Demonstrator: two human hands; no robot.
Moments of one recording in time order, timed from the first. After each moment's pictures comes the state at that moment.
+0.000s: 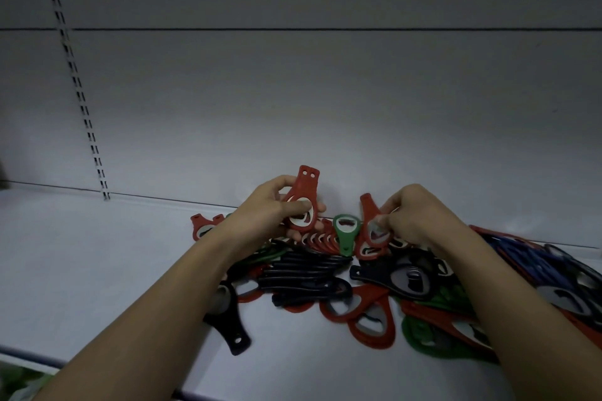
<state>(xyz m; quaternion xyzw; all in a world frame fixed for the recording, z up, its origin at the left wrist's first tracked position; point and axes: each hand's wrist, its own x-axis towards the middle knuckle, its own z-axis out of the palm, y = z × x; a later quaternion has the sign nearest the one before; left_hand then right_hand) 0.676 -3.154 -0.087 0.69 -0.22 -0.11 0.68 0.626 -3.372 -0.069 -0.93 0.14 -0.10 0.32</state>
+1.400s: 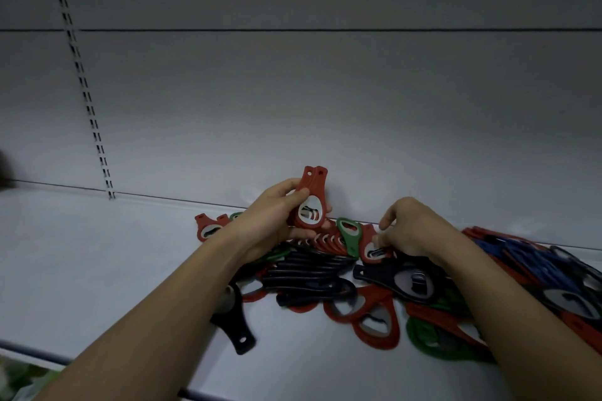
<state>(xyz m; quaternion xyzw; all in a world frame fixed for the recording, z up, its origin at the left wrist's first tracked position) 0.678 -3.158 -0.091 0.62 -0.20 -0.16 0.74 0.625 -3.366 -0.076 -0.96 0.13 -0.03 0.24</state>
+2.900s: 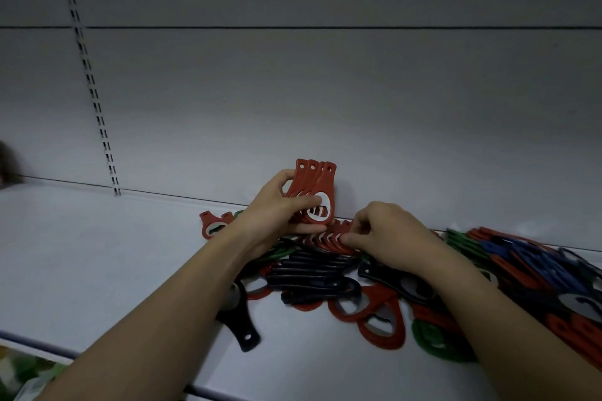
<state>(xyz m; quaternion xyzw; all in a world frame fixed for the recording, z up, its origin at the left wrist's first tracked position) 0.679 -3.159 -0.091 0.63 -0.17 -0.11 0.75 0.630 -3.342 -0.093 -0.98 -0.03 -0.10 0.16</state>
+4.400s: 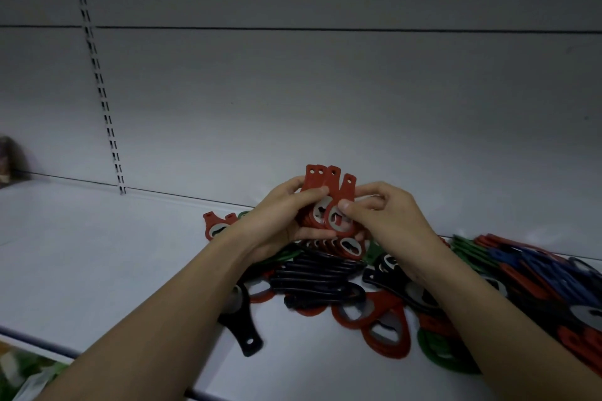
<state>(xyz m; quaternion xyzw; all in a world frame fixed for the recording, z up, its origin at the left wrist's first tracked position) 0.673 -3.159 -0.085 0.57 -0.19 -0.17 0.78 0.625 -3.323 -0.085 -0.78 -0.02 -0.15 0.61</state>
